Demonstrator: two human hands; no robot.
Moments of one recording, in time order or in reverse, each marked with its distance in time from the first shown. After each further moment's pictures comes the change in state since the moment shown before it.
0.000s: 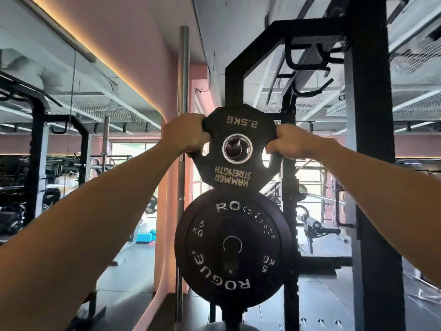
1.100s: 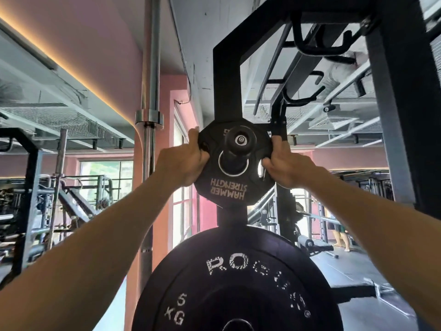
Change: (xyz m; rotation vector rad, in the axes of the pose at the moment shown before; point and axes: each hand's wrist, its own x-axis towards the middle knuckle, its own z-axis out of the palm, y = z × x) left_hand 0.150 -0.070 0.219 0.001 0.130 0.168; right_hand 0.196 0.105 0.124 -0.273 0.200 0.090
